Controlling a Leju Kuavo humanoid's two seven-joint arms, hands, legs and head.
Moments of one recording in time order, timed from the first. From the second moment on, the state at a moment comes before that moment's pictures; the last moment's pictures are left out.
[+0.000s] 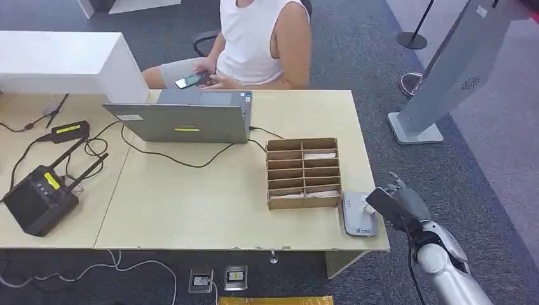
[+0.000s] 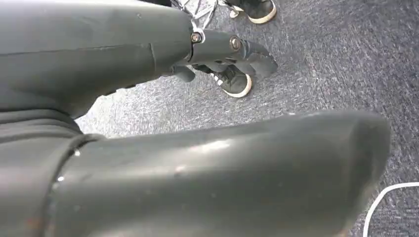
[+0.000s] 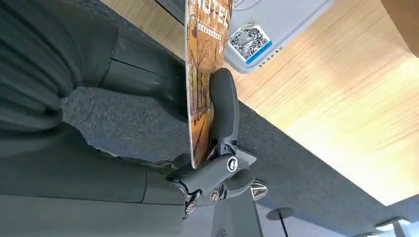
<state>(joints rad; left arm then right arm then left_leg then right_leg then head) -0.13 0.18 0.20 -0.19 -0.49 0.26 -0.12 -0.23 -0.42 0.14 -1.24 0.60 -0.01 -0.06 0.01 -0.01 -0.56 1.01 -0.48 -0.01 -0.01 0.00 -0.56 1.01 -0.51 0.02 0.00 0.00</state>
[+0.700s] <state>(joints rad) -0.17 0.18 0.20 -0.19 -0.55 0.24 -0.11 -0.70 -0.45 0.15 -1.26 0.77 -0.15 -0.09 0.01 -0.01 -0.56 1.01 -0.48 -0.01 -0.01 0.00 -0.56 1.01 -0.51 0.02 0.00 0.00</state>
